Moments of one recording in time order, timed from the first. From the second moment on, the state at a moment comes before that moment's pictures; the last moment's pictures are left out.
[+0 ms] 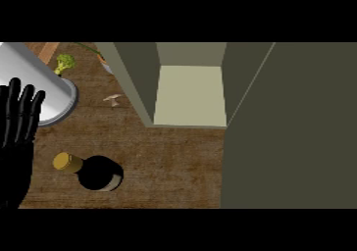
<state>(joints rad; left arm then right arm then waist) 0.02 0.14 0.00 -2.10 0.00 0.03 0.01 -0.02 -0.08 0.03 -2.10 0.01 0.02 0.00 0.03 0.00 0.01</state>
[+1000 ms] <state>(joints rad) -0.07 0.03 -0.37 -2.32 0.16 0.03 0.58 0.27 -0.13 0.24 -2.46 -0.13 0.16 0.24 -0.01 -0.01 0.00</state>
